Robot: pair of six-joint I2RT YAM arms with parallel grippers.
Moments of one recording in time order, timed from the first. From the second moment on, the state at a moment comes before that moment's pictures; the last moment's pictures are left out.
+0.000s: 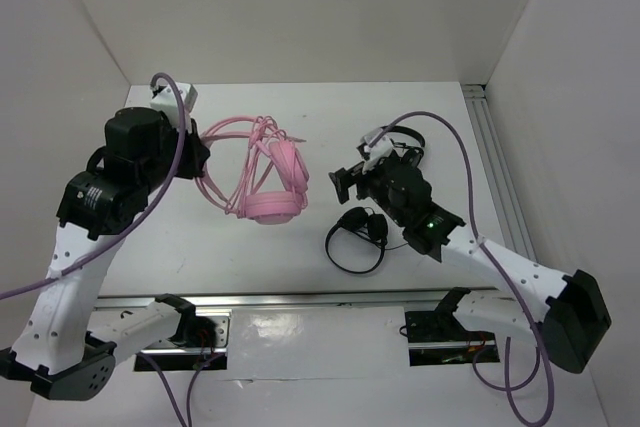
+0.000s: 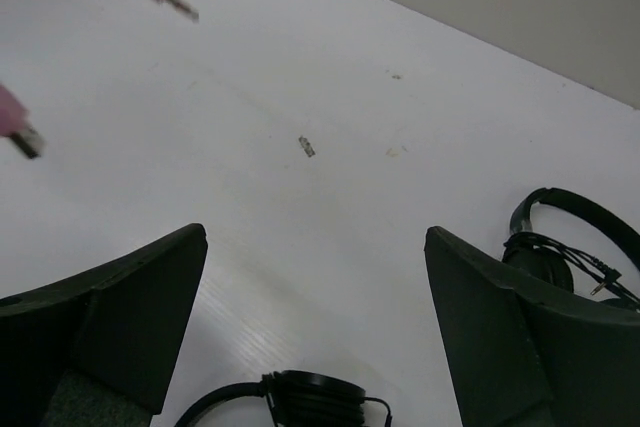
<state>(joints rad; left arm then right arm) -0.34 1.02 1.53 -0.98 -0.07 -0.13 0.74 1.08 0.71 0.25 0.18 -0.04</state>
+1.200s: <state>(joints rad) -0.13 1.27 0.80 -0.19 -0.01 -0.40 0.96 0.77 0.81 -0.15 0.43 0.24</state>
